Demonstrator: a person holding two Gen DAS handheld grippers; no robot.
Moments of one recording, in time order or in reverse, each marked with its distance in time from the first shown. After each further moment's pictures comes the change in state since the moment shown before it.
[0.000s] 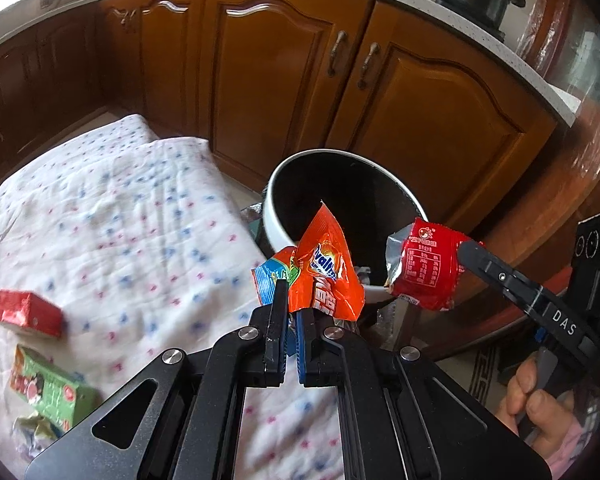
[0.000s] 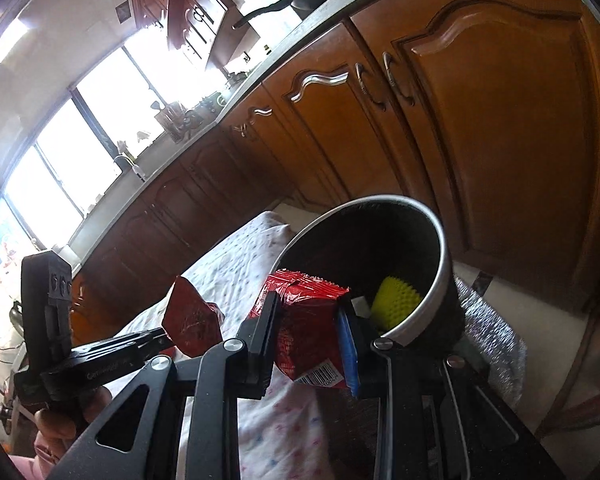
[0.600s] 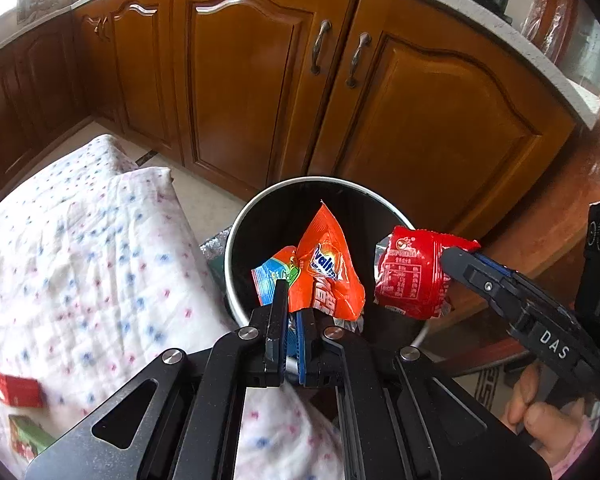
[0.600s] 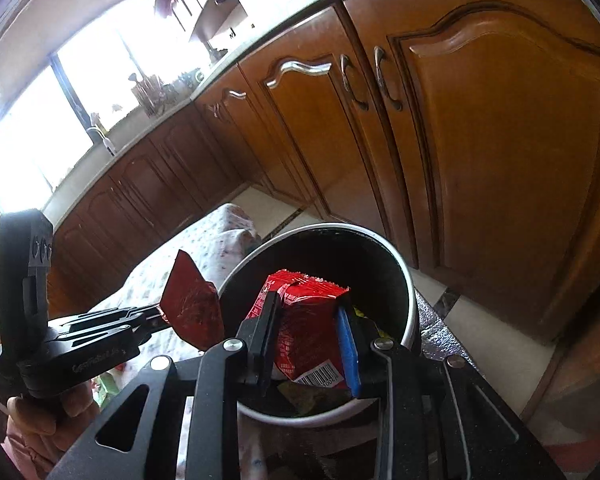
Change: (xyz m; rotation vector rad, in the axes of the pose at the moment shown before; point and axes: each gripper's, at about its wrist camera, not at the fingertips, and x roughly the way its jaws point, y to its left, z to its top) left arm 0.056 -0.030 0.059 0.046 0.044 0.012; right arm 0.041 -0.017 0.044 -0.071 0.086 -0.119
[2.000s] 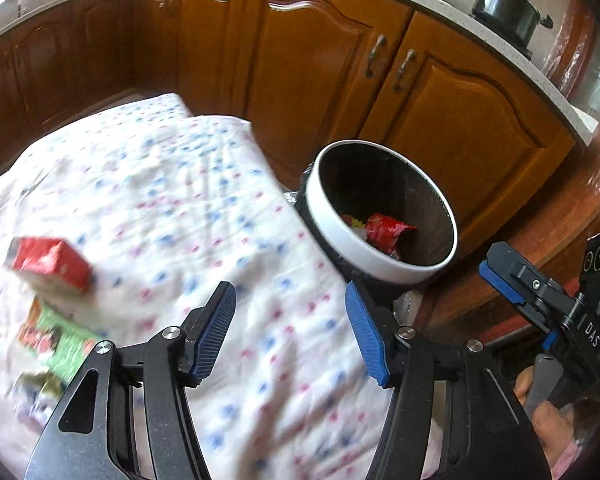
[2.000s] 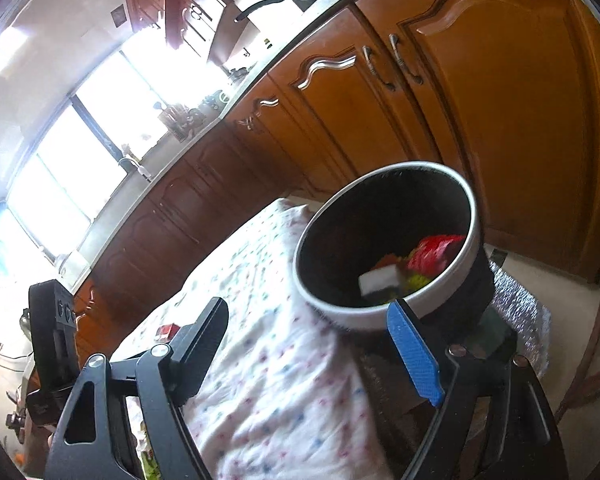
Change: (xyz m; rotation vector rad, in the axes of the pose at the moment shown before) left arm -0.082 0.061 -0.101 -0.160 -0.044 0.043; right arm -0.044 0.044 -0.080 0.126 -0.057 0.167
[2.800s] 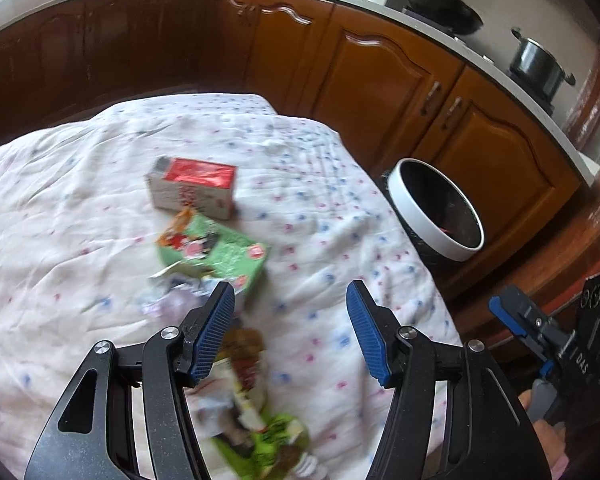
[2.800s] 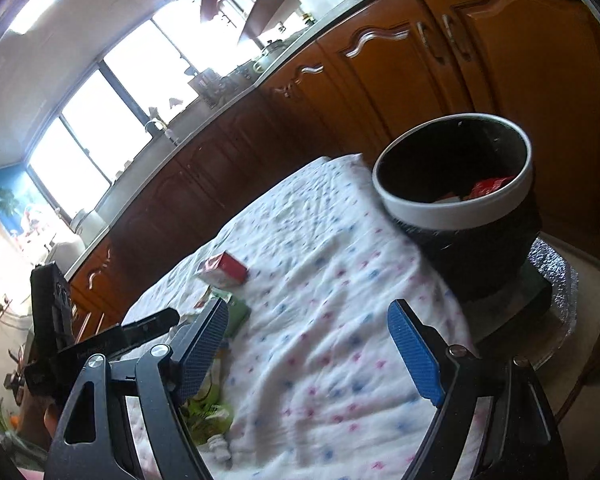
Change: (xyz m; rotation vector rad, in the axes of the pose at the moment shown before) left arm -0.078 0.095 -0.070 -0.166 -0.090 0.067; right arm -0.011 0.073 -0.076 -0.085 0.073 0.054
